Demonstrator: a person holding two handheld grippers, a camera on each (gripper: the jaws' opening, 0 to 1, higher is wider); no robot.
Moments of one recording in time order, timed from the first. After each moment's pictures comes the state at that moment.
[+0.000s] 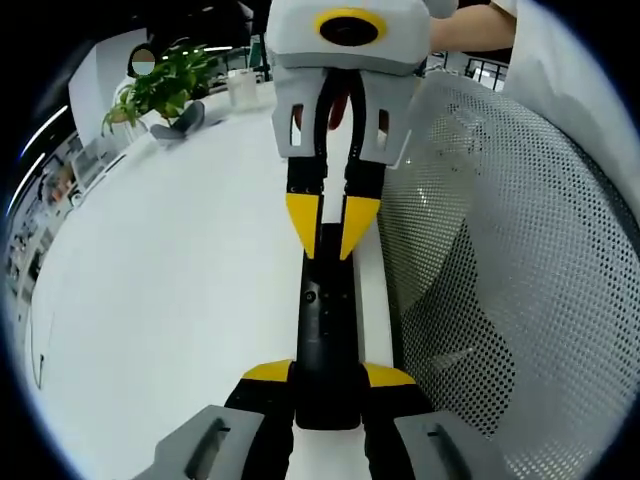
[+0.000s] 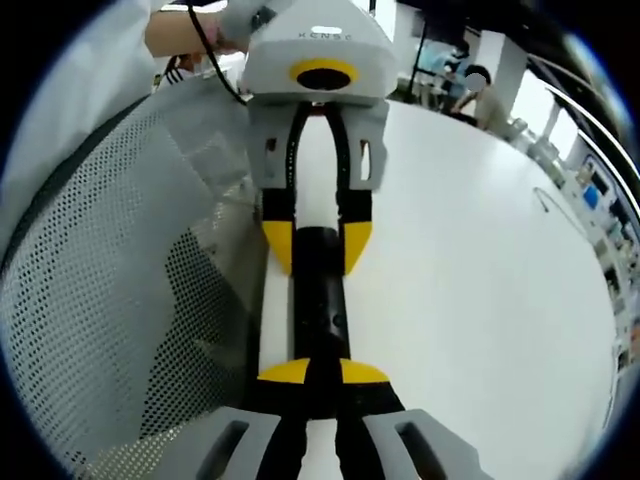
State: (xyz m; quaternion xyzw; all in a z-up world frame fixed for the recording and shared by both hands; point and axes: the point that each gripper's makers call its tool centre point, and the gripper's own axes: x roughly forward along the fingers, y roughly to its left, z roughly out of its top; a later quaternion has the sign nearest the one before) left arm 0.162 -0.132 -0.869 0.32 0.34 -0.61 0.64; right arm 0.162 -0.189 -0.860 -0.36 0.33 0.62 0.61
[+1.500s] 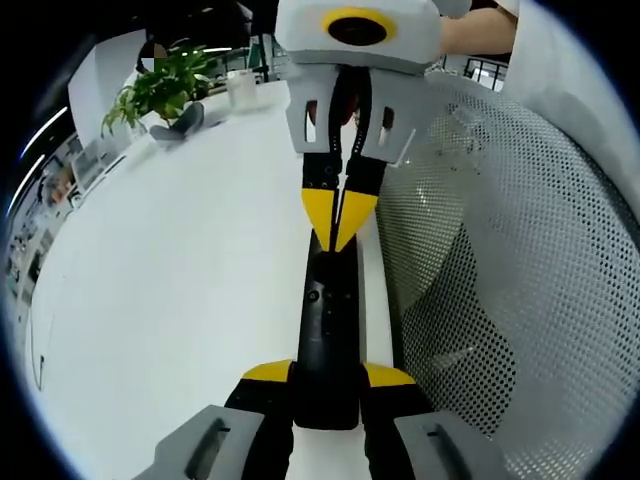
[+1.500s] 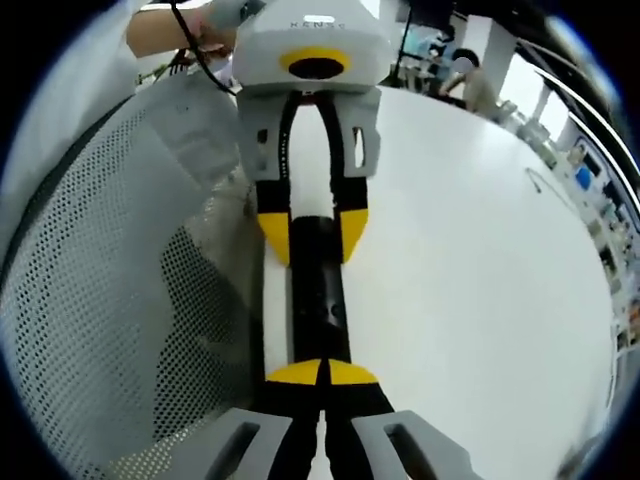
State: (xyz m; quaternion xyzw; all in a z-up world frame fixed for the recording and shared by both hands) left arm 0.162 -0.132 -0.869 0.32 0.34 -0.61 0.64; right arm 0.161 -0.193 -0.859 -0.36 0.37 0.59 0.62
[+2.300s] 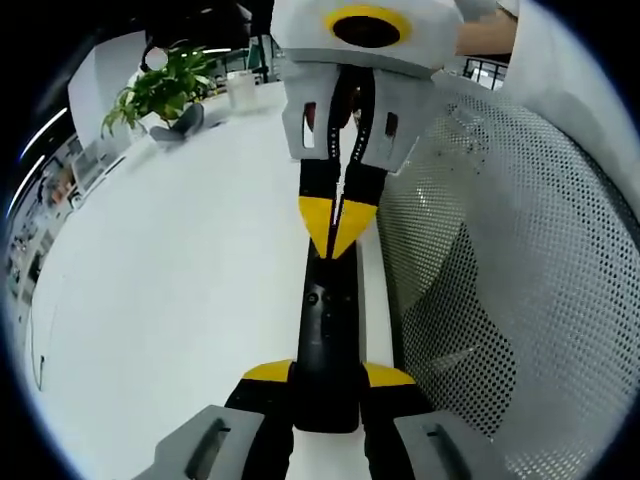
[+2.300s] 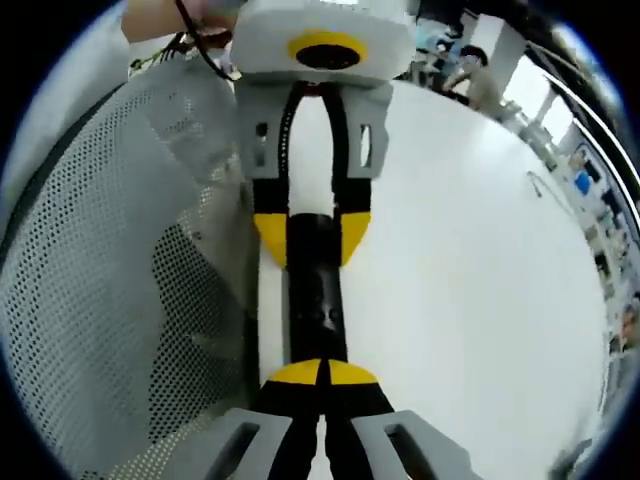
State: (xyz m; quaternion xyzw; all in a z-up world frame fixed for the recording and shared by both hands) left arm 0.162 -0.132 -0.869 0.32 0.34 -0.61 0.64; right arm 0.164 -0.190 -0.858 -0.30 0.36 0.57 0.67
